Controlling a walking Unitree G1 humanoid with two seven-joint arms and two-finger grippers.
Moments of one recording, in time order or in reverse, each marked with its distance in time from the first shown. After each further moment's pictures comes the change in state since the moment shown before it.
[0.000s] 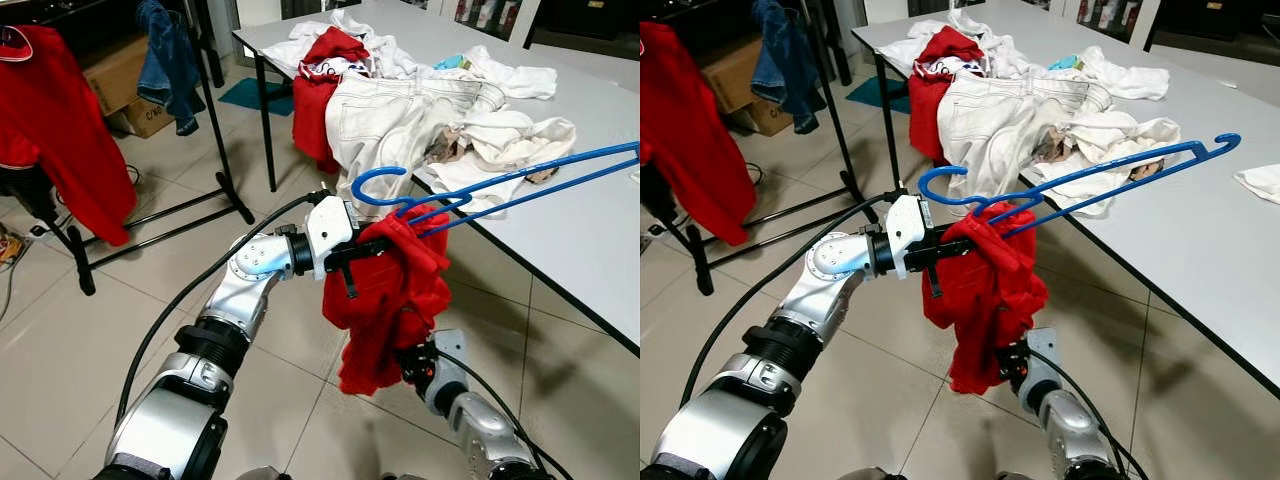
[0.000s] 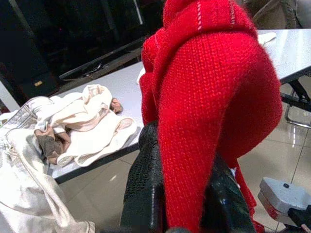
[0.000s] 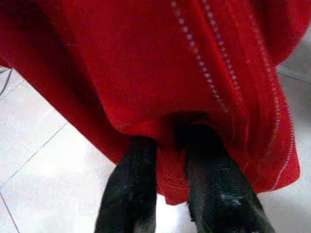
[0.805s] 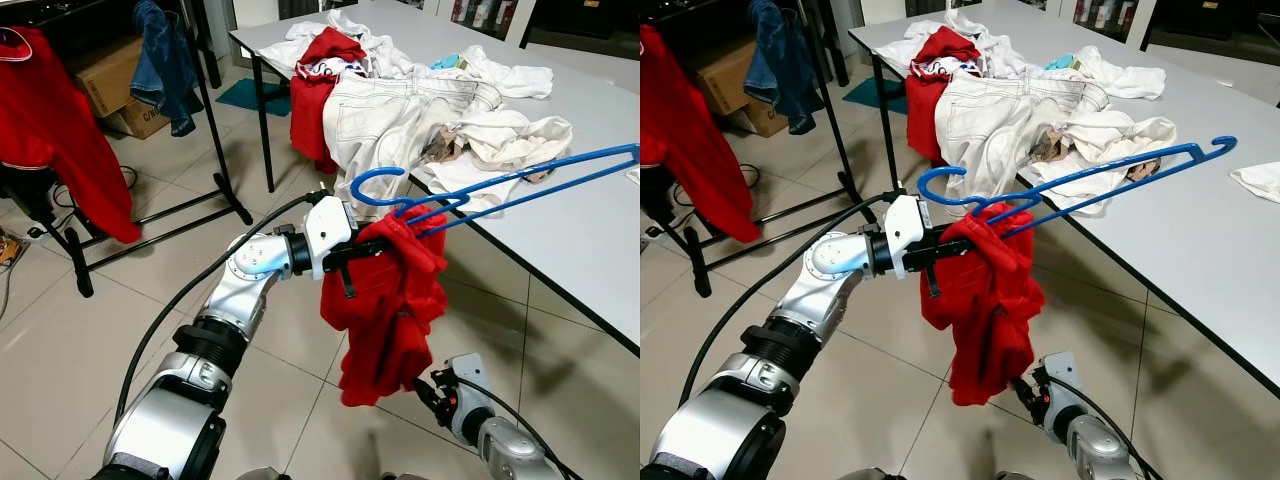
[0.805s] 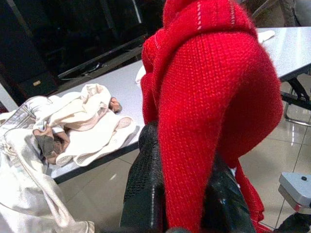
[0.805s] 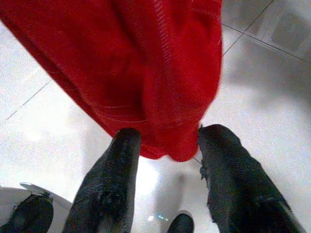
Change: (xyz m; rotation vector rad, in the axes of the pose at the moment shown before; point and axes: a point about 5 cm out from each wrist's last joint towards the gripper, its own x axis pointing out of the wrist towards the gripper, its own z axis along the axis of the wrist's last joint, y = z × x) left arm -0.001 0.000 0.000 0.003 0.007 -0.003; right arm -0.027 -0.028 -0.025 -0.090 0.143 -0.029
